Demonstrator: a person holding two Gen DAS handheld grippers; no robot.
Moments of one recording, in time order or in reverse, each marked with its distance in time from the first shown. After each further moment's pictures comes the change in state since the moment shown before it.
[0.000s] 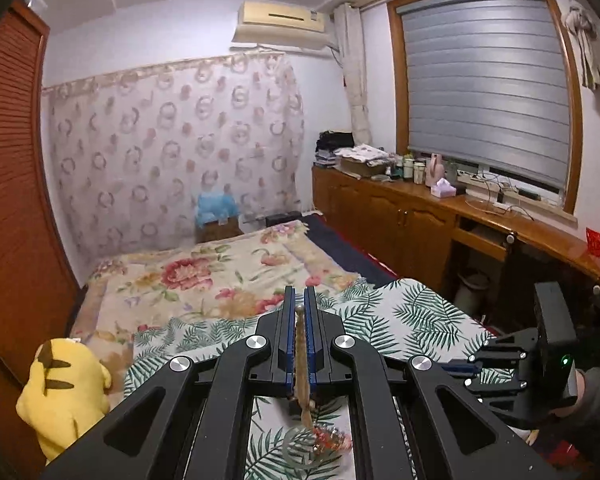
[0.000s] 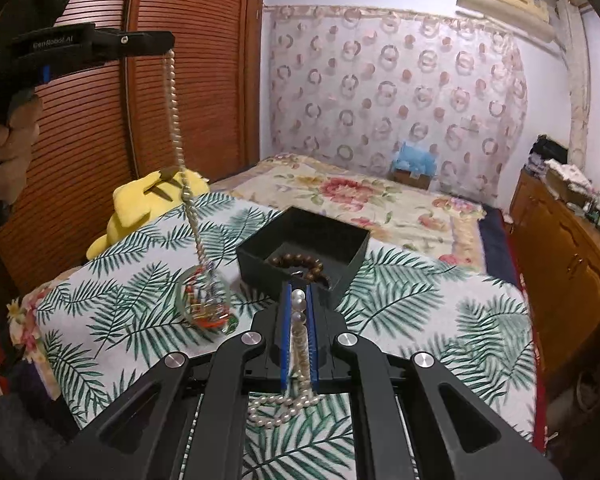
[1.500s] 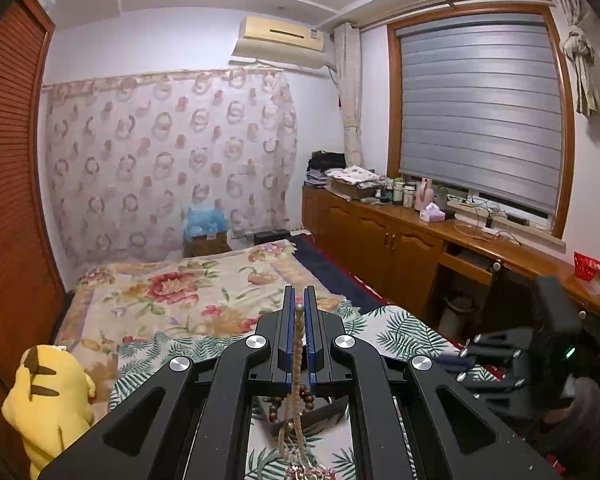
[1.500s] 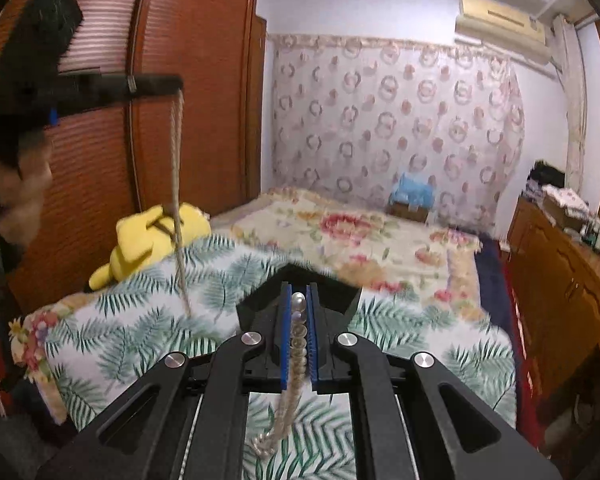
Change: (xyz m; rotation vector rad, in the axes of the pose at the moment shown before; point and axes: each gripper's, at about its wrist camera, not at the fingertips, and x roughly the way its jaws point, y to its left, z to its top) left arm -0.014 0.002 0.023 -0.040 -0.071 -0.054; right arm -0.032 -0.008 0.051 -0.024 -0.138 -0.007
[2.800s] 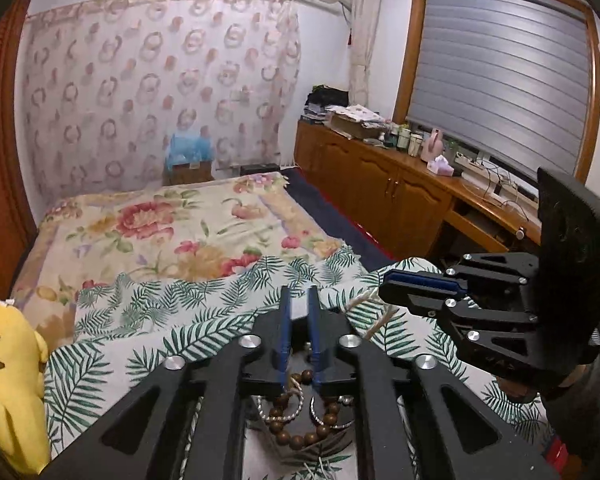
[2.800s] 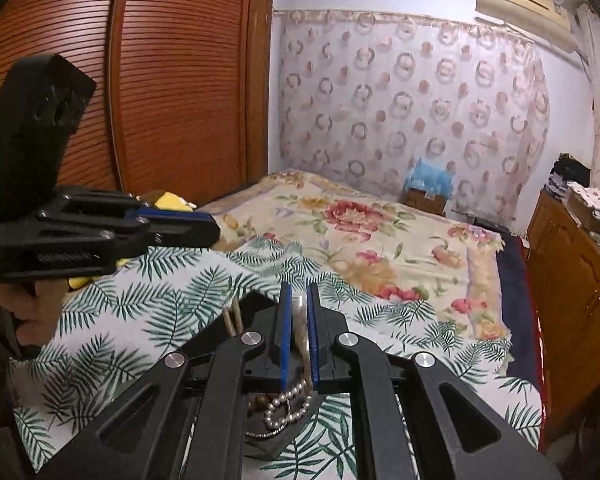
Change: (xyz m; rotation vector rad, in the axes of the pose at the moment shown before) left arm 0.159 0.050 -0.066 -0.098 0.232 -0.069; right arm 0.147 -0.038 0.025 -0.011 0.105 0.048
